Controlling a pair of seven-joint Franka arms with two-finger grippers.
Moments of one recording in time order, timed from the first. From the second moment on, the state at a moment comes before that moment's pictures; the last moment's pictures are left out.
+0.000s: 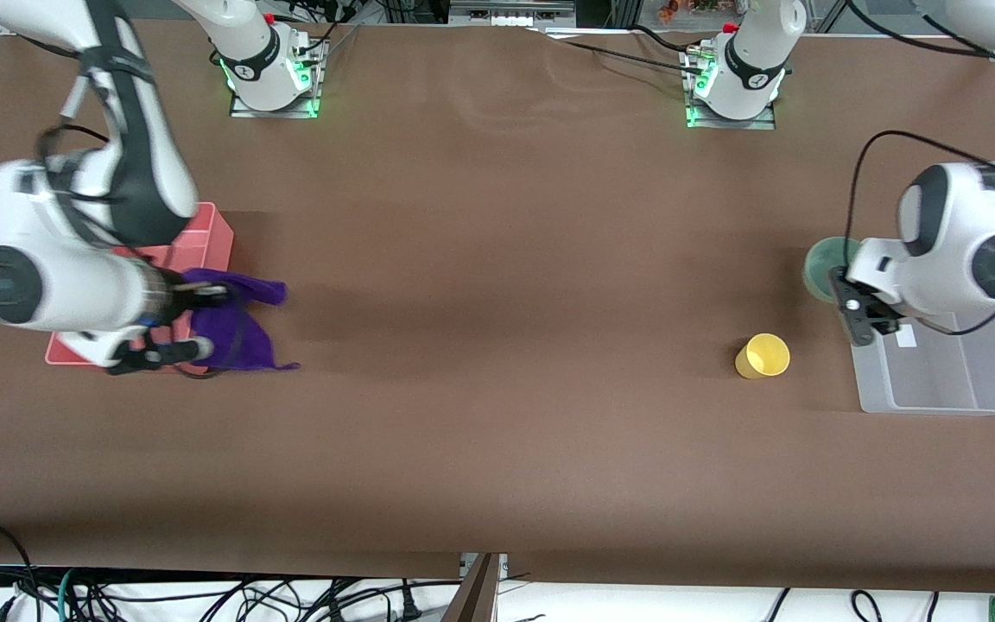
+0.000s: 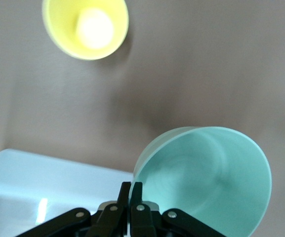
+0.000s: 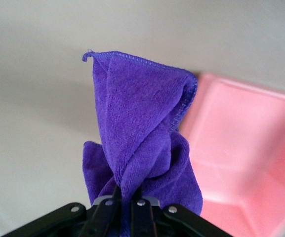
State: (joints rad) left arm 0.16 0.31 -0.05 -1.84 0.20 1.94 1.28; right arm 0.14 0.43 -0.07 -1.45 0.01 1.54 -0.15
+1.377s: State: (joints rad) left arm 0.40 0.51 -0.12 -1.55 0.14 1.97 1.33; right arm 0.13 0.45 -0.41 -1.77 0.02 1.72 -0.40
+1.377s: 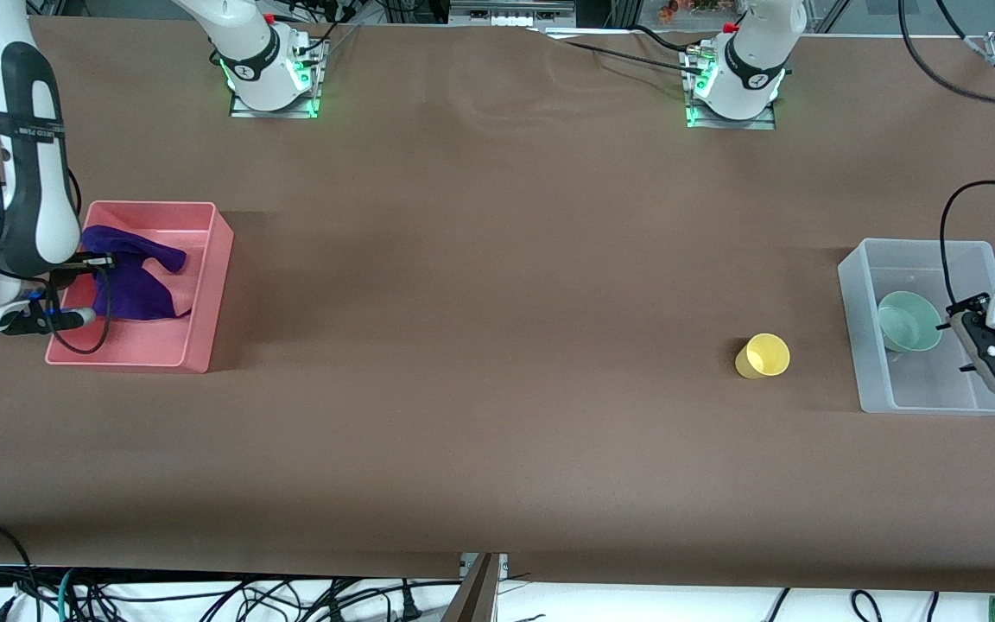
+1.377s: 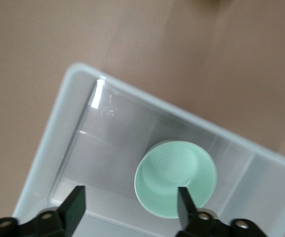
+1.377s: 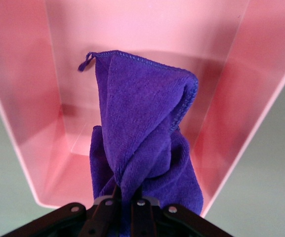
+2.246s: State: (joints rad) left arm 0.32 0.62 -0.34 -1.60 0.14 2.01 0.49; right arm 0.15 0.30 -0.20 -1.53 0.02 1.51 -0.34
